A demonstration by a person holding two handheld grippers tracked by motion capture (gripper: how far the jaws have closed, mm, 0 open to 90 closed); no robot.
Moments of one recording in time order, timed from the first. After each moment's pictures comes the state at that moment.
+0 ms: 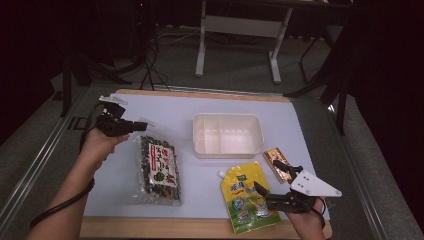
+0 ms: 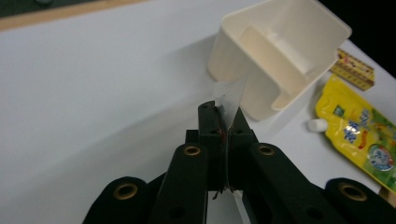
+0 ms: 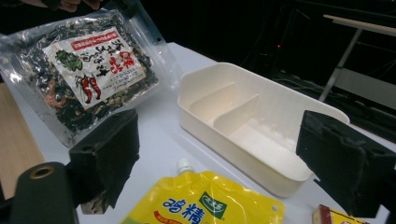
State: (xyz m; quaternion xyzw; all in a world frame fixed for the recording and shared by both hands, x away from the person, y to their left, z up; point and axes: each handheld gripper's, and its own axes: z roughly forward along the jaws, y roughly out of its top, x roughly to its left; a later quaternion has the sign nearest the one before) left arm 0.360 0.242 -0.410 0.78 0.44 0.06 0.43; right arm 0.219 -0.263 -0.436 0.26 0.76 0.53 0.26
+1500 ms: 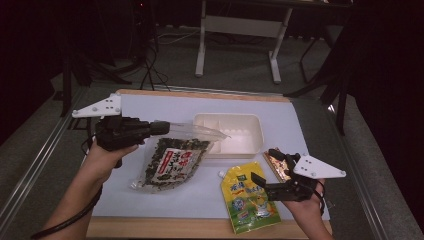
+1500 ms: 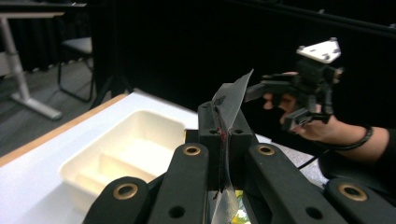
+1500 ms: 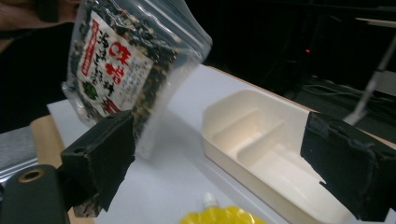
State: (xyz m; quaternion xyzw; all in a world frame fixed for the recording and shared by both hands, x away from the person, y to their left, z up) left arm 0.281 0.186 -0.332 0.75 0.19 0.06 0.64; right arm 0.239 -0.250 -0.399 0.24 0.76 0.57 0.19
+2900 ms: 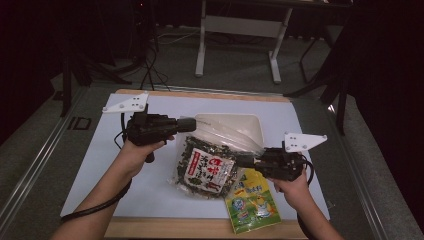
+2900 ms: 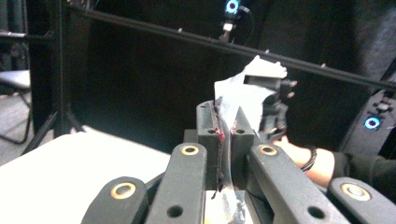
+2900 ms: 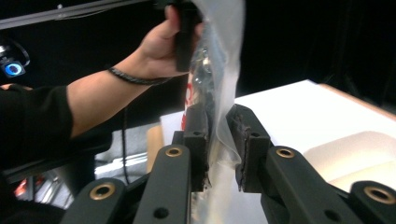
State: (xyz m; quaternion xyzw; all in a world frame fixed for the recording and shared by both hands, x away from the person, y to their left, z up) left arm 0.316 0.147 -0.357 0.69 0.14 -0.01 0.71; right arm 0.284 -0.227 -0.382 0.12 0.77 0.63 -0.02
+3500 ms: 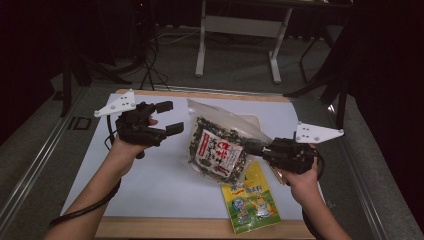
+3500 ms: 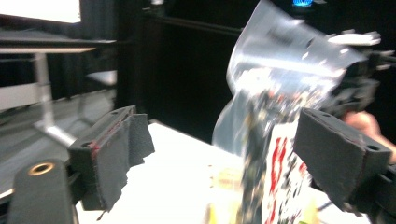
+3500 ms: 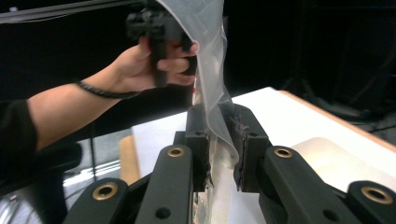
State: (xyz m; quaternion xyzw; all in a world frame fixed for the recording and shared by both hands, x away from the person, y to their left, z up) left arm 0.314 0.170 -0.360 0.69 0.23 0.12 0.68; right arm 0.283 -0.239 -0.350 0.17 0.76 0.62 0.05
